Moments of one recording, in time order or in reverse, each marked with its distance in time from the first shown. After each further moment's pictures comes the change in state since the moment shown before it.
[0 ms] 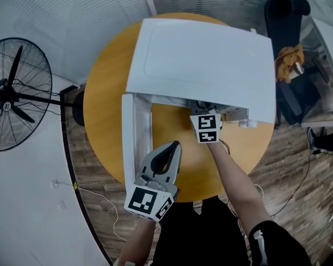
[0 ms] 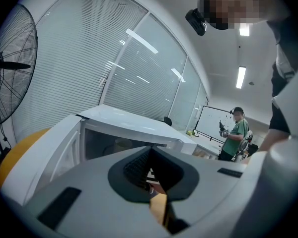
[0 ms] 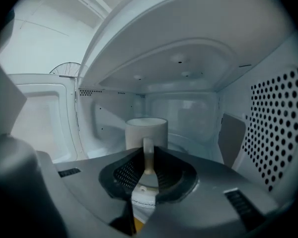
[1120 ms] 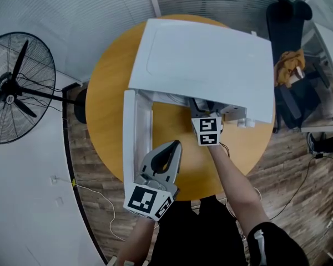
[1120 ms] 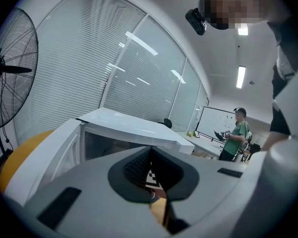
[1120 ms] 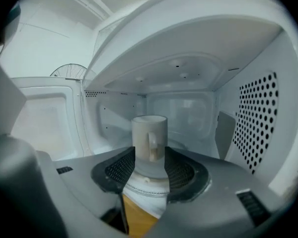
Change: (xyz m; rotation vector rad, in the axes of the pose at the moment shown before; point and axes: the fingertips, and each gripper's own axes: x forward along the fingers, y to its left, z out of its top) left arm -0.008 -0.012 0.006 0.009 -0.020 0.015; right arm -0.016 0.003 -0.006 0.012 0.011 0.012
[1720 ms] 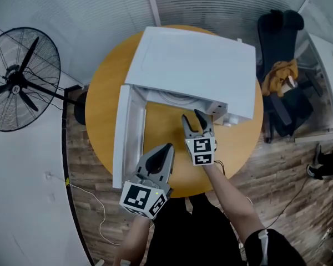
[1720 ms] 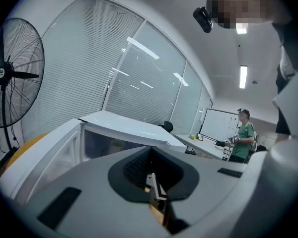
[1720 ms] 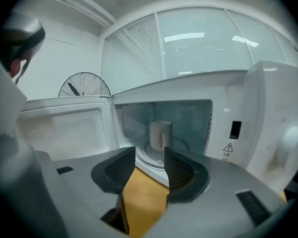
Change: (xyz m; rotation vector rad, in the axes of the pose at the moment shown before) left arm -0.024 -0.045 -0.008 -0.005 -0.039 0.058; right arm -0.095 0.024 0.000 0.004 -0.012 0.097
